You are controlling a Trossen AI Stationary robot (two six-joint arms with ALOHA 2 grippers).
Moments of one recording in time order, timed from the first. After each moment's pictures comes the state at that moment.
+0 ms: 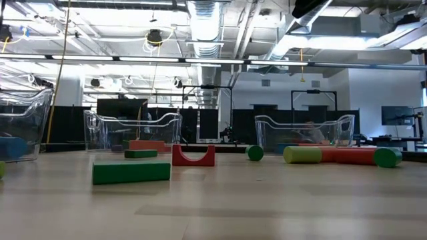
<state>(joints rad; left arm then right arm) -0.31 1.29 1.56 -1.09 -0.25 0.08 0.56 1.57 1.40 -0.89 0.56 0.52</state>
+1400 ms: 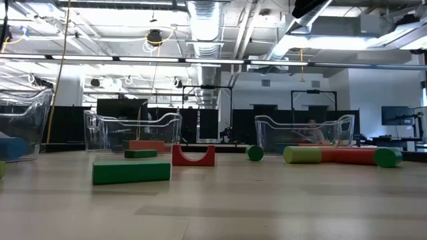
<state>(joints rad) -0.66 1.04 1.29 -1.19 -0.38 -0.30 0.56 1.57 1.40 -0.89 0.56 0.52</state>
